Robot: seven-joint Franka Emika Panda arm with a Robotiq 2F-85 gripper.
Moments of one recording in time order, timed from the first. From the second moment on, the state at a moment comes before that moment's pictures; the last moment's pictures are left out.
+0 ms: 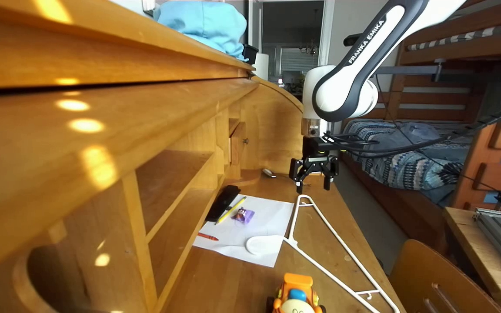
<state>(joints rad) -0.08 0.37 -0.12 -2.23 0.19 2.54 0.51</state>
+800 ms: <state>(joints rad) -0.04 0.49 -0.12 -2.15 0.19 2.62 0.56</state>
